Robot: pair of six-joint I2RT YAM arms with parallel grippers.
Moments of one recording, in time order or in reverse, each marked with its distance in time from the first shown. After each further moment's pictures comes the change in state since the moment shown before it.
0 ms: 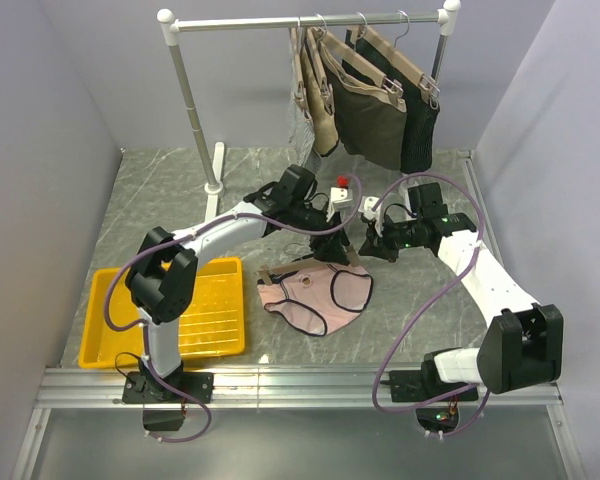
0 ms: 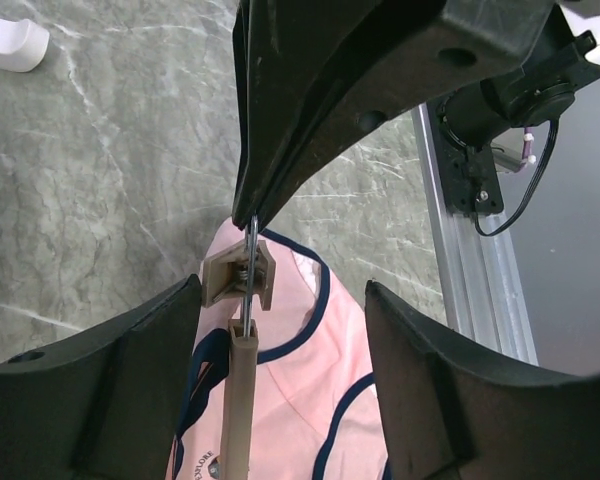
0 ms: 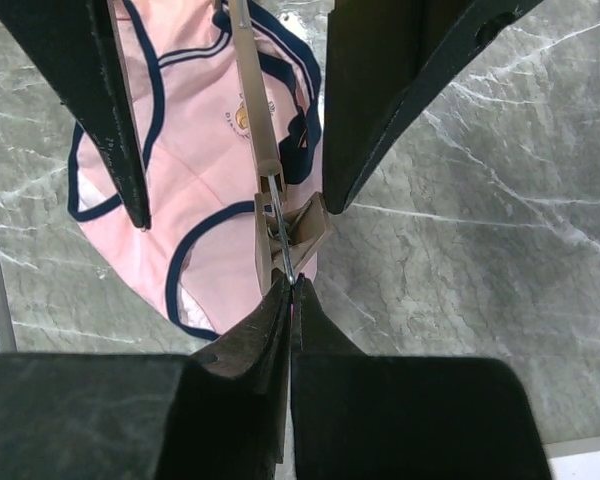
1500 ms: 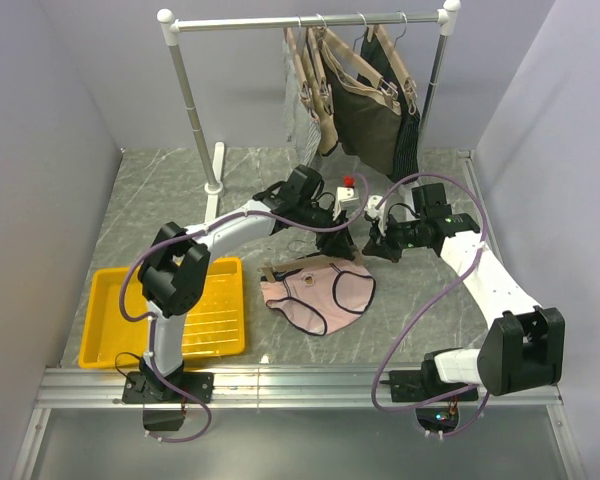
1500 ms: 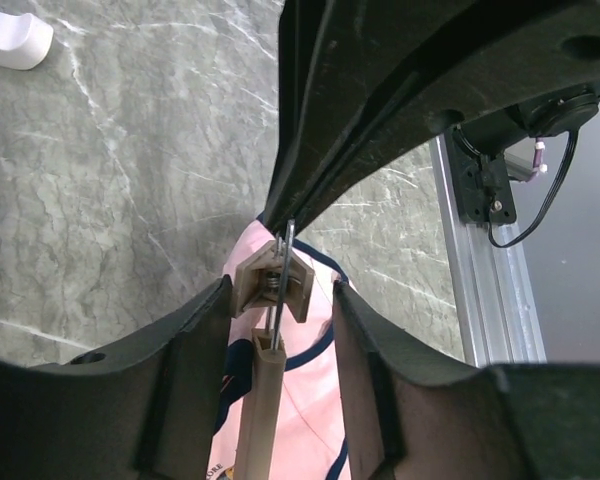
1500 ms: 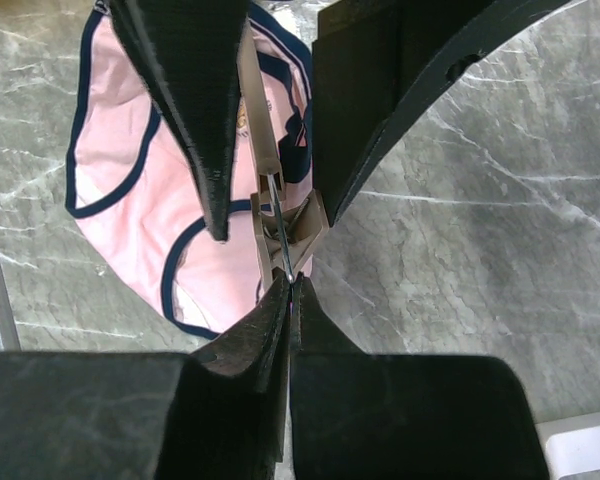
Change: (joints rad) left arm -0.014 0.084 0.065 0.010 -0.008 -0.021; right arm -0.018 -0.011 -0.002 -0.014 0.011 0.017
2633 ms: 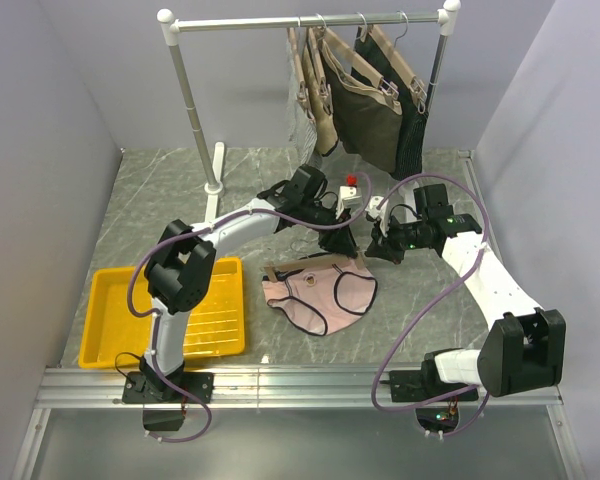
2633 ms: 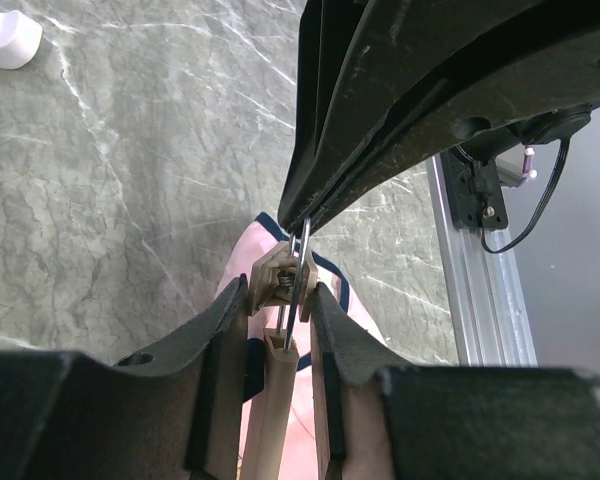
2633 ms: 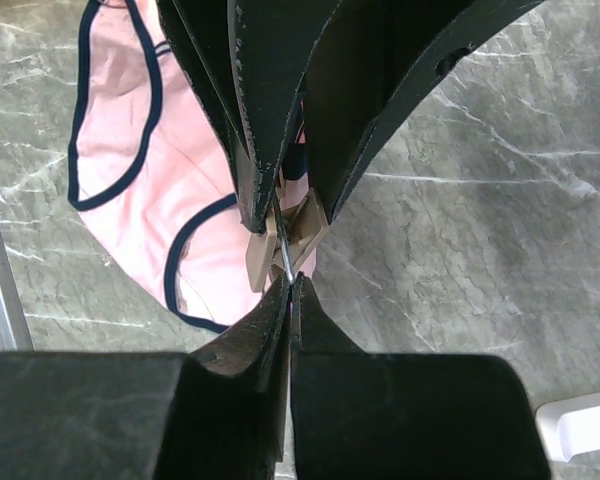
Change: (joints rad) left arm -0.002 0.046 0.046 -0.011 0.023 -0.023; right arm -0.010 -0.007 0.000 -0.030 0.018 0.008
